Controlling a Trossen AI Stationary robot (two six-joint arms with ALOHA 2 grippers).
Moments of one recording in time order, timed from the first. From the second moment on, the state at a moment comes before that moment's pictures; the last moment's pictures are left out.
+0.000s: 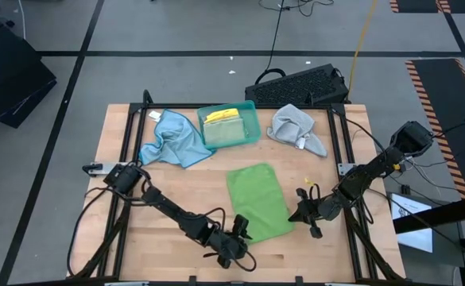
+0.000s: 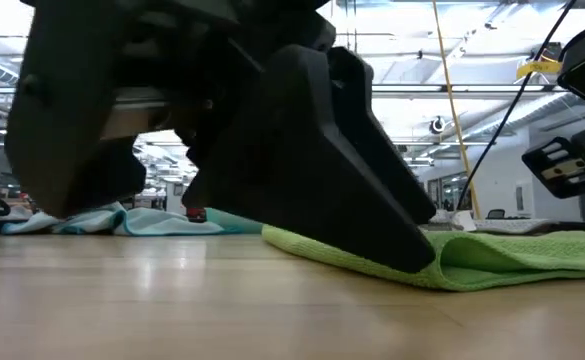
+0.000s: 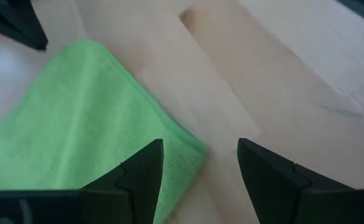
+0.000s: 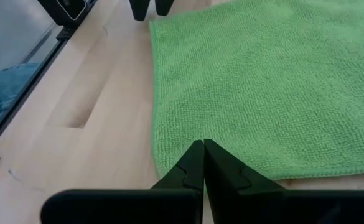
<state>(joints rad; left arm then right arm) -0.52 2.17 1.39 0.03 -0.28 0.20 0.69 1.24 0.18 0.41 0.26 0.47</state>
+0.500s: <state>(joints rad) -0.47 2.23 1.39 0.10 -0.21 0.21 0.73 1.24 0.18 0.43 0.27 0.44</state>
